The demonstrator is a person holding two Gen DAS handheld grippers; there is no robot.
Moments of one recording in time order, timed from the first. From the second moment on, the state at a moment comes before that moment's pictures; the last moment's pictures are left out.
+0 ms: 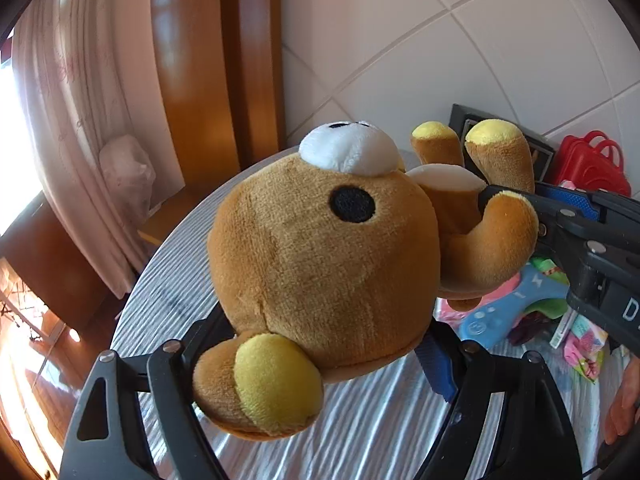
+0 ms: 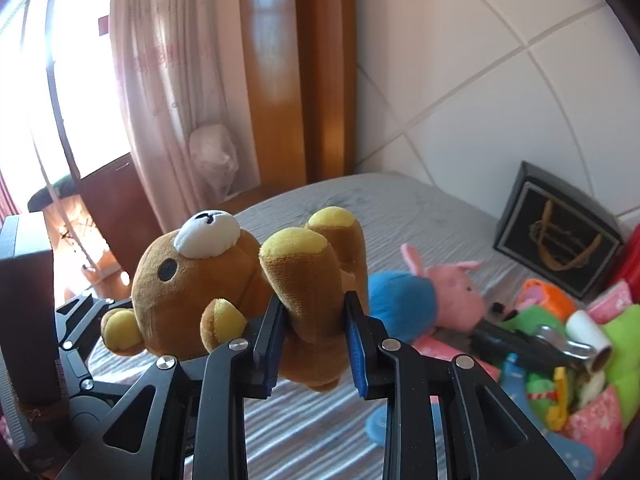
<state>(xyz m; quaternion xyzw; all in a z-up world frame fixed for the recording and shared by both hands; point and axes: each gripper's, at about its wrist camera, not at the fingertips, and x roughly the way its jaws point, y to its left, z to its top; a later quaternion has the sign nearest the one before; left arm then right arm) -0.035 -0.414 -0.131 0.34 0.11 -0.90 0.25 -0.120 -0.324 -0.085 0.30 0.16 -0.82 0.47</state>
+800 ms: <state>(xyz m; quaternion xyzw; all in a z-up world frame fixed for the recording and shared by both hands) -0.140 -0.130 -0.114 0.42 0.05 -0.91 -0.02 -0.129 0.064 -0.020 0.34 0.02 -0.93 0.16</state>
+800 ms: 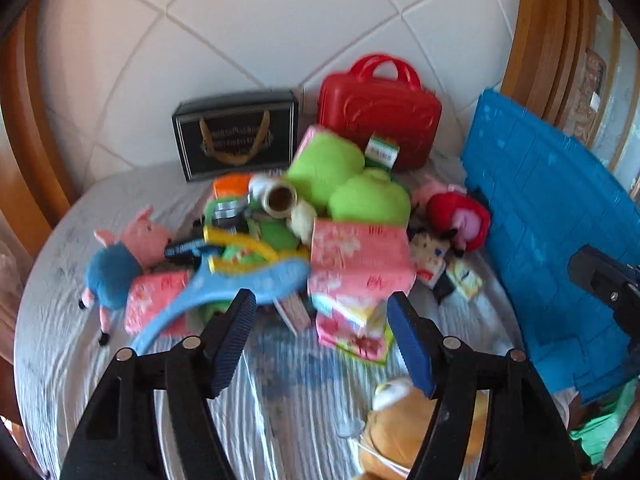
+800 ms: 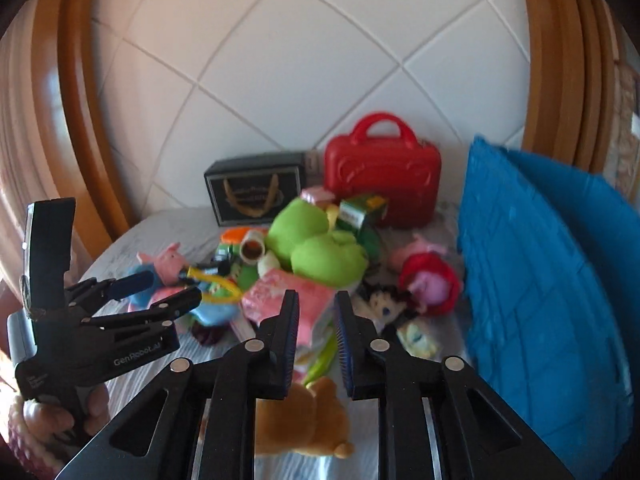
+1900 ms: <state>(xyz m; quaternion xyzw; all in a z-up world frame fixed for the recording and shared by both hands) 0.069 0.005 -0.197 0.48 0.14 -0.86 0.10 -0.015 0.165 -0.176 0.42 0.10 -0.87 0.25</state>
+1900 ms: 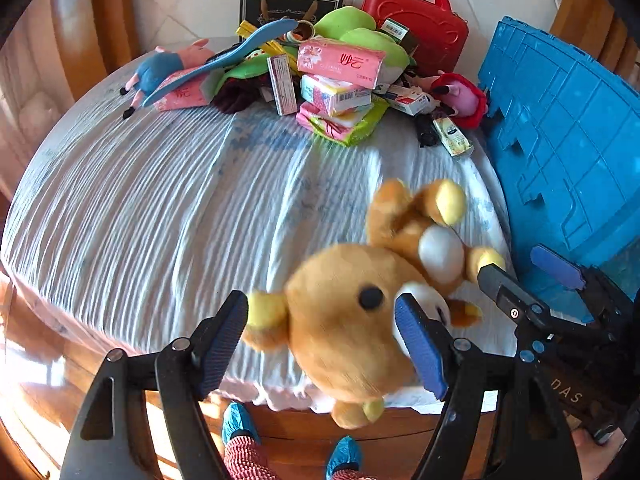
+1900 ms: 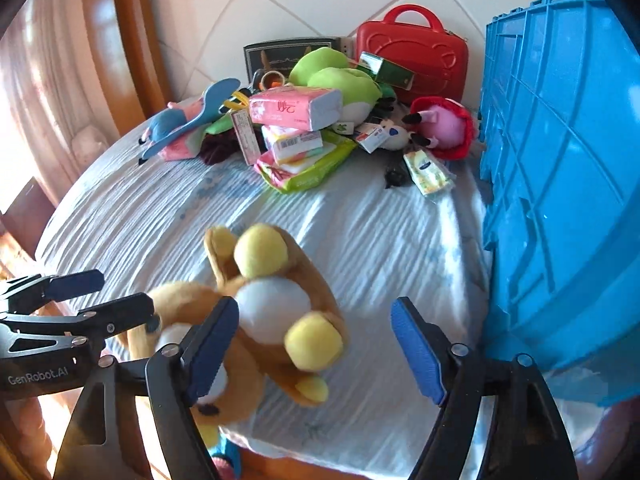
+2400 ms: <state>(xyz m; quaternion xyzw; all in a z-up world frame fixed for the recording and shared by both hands) 0.055 0.009 -0.269 0.53 0.11 -0.82 0.20 -0.013 0.192 -0.199 0.46 0.09 -0.82 0.34</state>
